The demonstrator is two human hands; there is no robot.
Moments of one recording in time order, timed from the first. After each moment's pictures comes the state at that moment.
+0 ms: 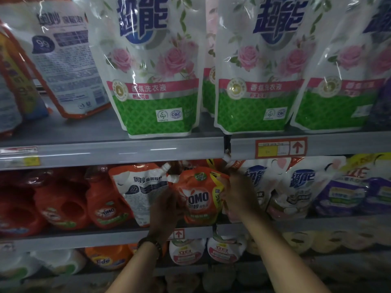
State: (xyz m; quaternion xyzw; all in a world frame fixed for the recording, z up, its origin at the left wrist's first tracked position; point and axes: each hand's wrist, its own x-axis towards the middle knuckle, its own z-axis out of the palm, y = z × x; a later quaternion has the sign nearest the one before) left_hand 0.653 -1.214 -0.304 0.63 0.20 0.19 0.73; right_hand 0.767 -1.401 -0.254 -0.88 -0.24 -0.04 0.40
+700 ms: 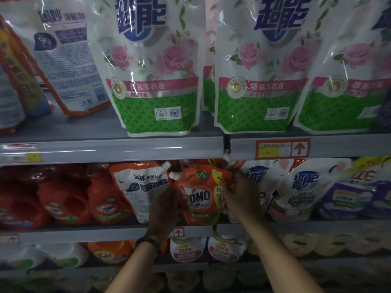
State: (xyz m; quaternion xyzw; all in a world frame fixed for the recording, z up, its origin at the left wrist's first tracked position) left_hand 0.649 -1.211 -0.307 0.75 0.20 0.19 0.61; right_hand 0.762 -1.409 -0.258 -0.86 -0.20 -0.05 0.47
